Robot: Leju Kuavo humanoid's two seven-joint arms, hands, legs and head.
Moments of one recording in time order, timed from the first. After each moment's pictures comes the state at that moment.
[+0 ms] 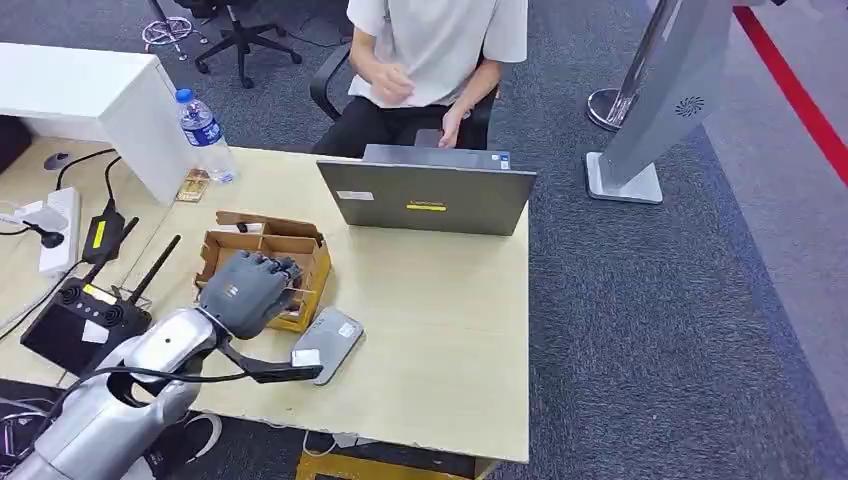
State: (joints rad) left arm -0.30 0.50 -0.58 -1.54 -1.12 -0.03 -0.07; right arm -0.08 -0.03 -0.99 -0.24 0.99 -0.18 -0.06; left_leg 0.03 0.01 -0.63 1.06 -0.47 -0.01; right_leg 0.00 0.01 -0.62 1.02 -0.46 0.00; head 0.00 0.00
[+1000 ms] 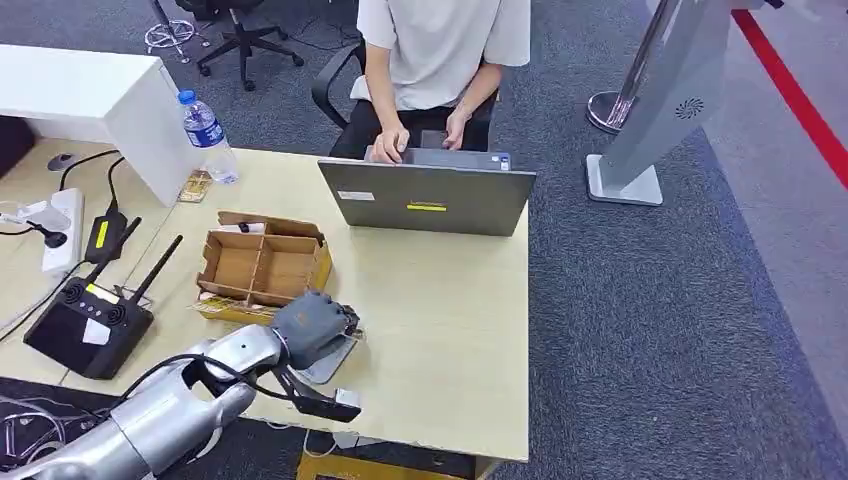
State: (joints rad) left arm -0.48 0.43 -0.93 -1.25 -1.01 -0.02 -0.10; right arm -0.08 -0.03 -1.00 -0.24 1.04 -0.17 -0.06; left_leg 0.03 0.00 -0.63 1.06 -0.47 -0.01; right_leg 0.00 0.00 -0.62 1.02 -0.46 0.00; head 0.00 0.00
